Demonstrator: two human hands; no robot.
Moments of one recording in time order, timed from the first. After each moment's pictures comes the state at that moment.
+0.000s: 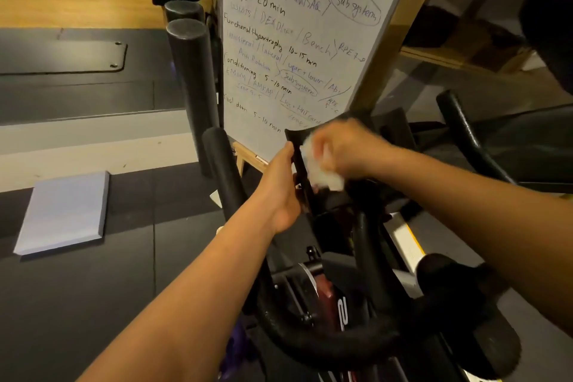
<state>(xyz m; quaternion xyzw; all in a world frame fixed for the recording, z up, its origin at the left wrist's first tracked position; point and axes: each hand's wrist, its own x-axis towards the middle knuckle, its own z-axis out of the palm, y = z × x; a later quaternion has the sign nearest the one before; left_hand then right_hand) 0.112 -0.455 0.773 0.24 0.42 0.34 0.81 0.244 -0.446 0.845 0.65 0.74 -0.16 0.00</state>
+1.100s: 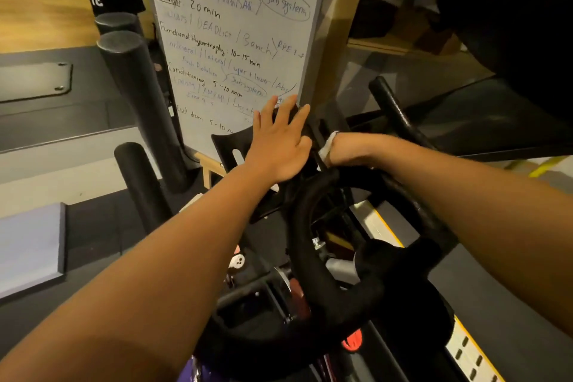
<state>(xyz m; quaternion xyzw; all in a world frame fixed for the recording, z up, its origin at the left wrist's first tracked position) 0.204 -0.418 0.789 0.88 0.41 0.18 0.13 0.343 -0.450 0.831 0.75 0.60 -0.22 0.15</state>
